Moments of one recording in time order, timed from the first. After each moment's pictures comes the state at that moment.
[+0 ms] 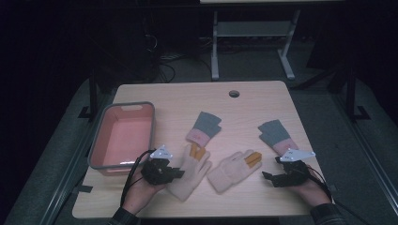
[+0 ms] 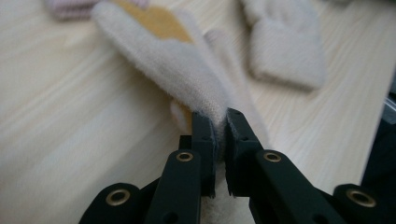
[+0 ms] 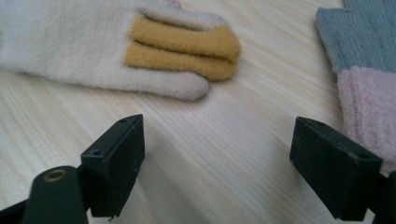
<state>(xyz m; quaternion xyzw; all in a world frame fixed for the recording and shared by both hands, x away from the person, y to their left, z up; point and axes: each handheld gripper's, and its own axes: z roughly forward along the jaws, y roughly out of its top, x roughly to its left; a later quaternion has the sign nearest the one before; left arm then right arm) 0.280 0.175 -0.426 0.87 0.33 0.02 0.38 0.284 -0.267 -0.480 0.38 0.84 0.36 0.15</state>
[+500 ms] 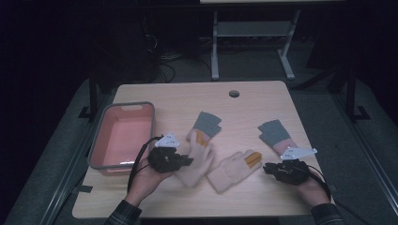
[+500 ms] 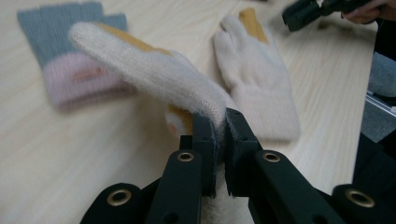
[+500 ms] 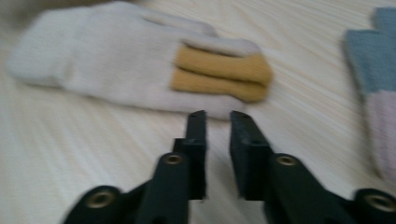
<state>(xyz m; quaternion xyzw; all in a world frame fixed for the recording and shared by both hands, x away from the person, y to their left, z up) 0.304 0.151 -0.392 0.87 0.28 0.04 0.41 0.279 -0.260 -0.461 0.37 0.84 0.39 0.10</state>
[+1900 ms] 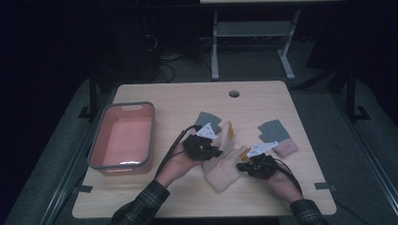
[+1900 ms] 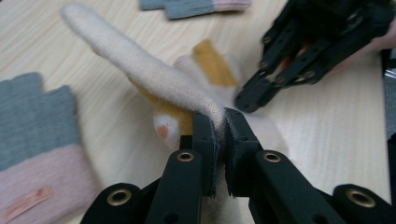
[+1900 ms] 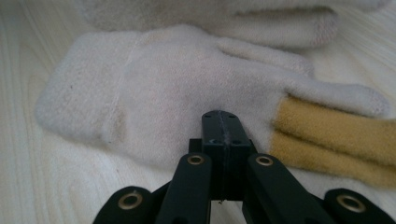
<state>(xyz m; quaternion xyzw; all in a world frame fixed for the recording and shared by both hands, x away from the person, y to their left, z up) 0.337 0.063 -0.394 0.90 0.18 0.04 0.39 0.307 -0.179 -0.468 0.31 0.87 0.37 0.06</state>
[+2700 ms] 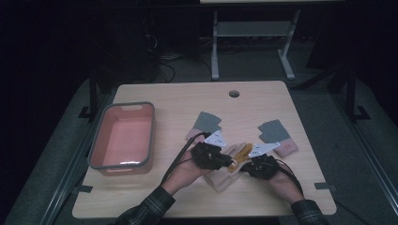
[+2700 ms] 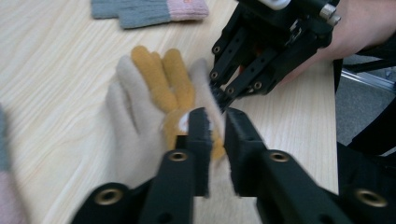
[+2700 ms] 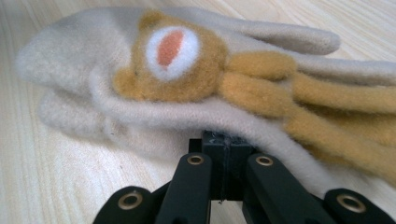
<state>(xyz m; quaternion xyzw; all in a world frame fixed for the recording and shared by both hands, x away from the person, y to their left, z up) 0.315 0.045 -0.395 0.90 0.17 0.00 0.41 0.303 -0.183 -0.466 0.31 0.87 0.37 0.06</state>
